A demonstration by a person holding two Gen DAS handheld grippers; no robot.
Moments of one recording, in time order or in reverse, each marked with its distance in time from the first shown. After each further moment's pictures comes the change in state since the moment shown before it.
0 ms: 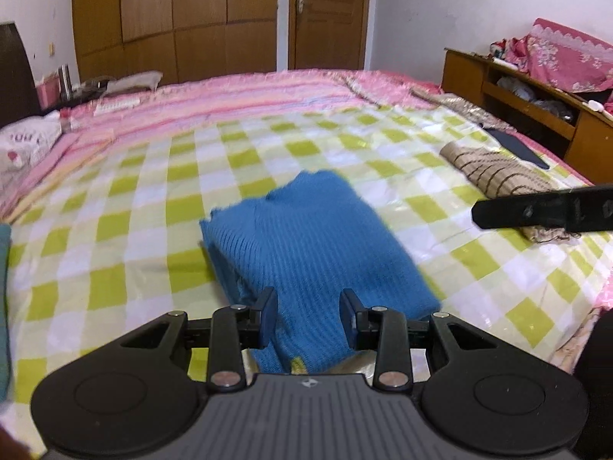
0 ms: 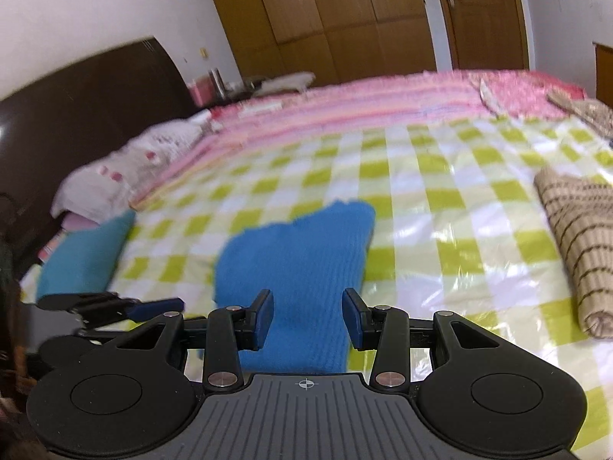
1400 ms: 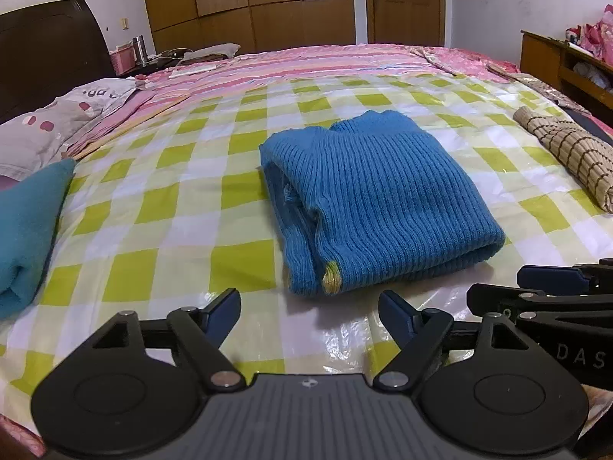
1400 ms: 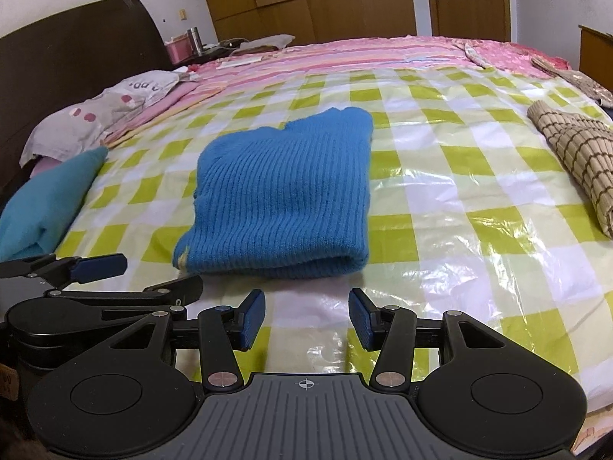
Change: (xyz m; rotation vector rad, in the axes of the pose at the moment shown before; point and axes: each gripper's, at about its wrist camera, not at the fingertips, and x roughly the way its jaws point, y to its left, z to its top) left arm 0.024 -0.019 -0.063 -0.095 0.071 0.271; right arm 0.048 0.026 -0.094 -0.009 0.101 -0.118
